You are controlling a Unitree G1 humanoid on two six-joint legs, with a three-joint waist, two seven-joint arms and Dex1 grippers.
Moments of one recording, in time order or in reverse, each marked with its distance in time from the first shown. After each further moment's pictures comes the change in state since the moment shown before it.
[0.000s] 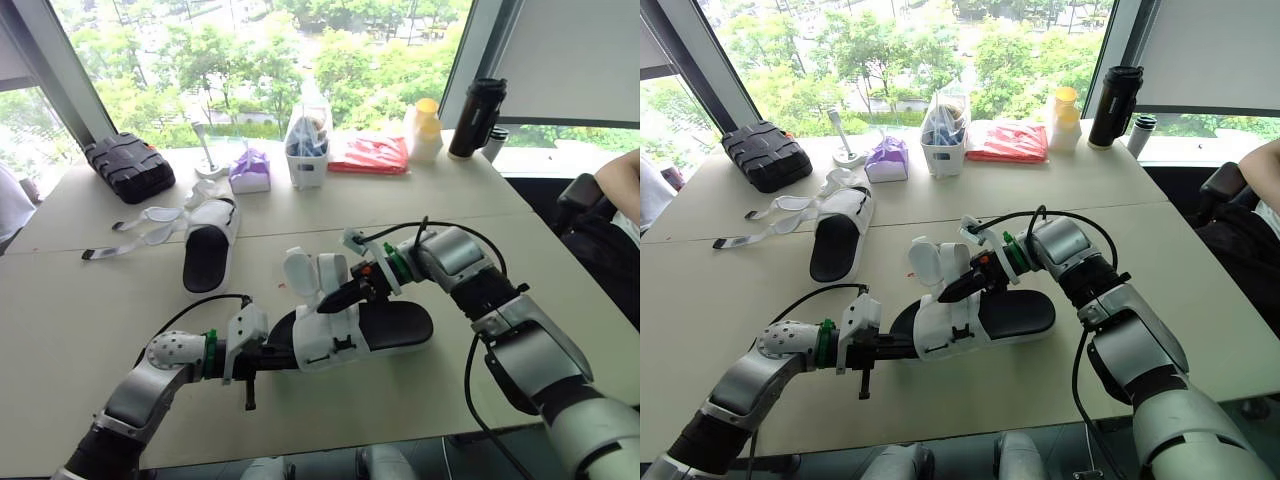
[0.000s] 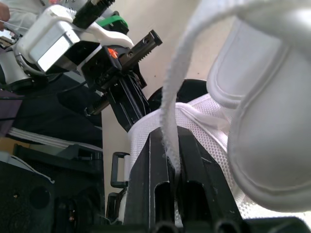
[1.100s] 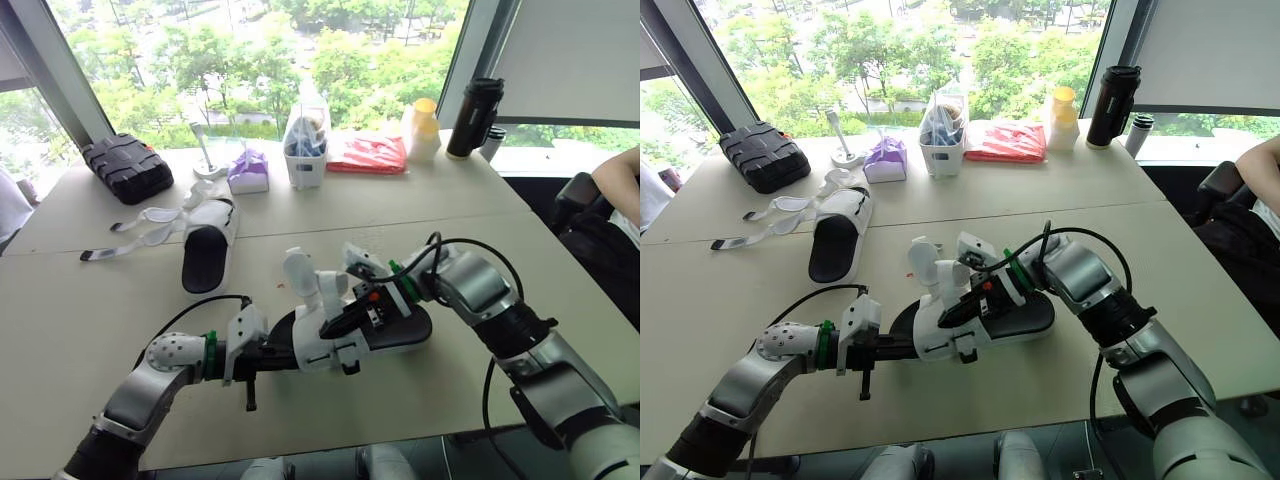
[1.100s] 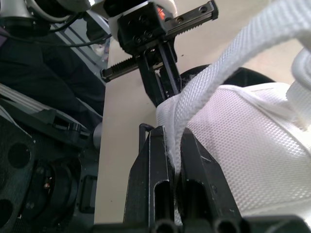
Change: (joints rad) left arm 0.010 -0.002 0.001 -0.014 0.003 0.000 0.007; right arm 0.206 -0.111 -0.023 -0.470 -0.005 -0.048 -0.047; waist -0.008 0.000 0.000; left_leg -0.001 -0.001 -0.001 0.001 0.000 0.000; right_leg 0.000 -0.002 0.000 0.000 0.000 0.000
